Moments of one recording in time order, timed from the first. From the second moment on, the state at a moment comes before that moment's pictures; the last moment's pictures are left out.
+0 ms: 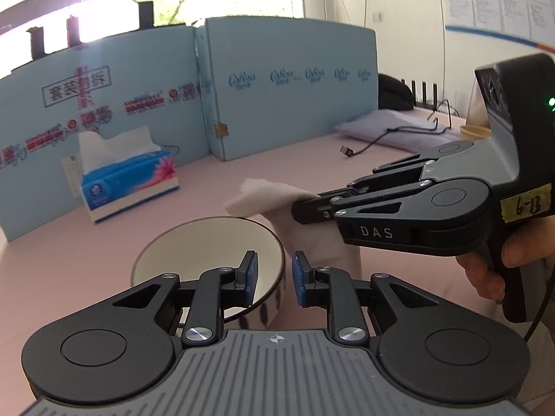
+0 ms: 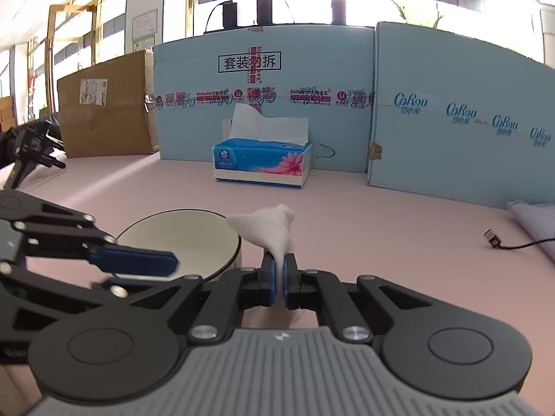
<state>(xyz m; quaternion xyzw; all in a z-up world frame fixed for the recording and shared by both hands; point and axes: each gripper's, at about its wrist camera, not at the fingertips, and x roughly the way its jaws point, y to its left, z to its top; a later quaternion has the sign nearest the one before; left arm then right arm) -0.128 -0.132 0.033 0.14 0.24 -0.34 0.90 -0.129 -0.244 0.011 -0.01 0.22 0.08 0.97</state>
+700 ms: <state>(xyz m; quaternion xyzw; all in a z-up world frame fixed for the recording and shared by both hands) -0.106 -0.082 0.046 0.03 0.28 -0.39 0.88 -0.132 -0.252 0.011 0.08 0.21 0.16 0.96</state>
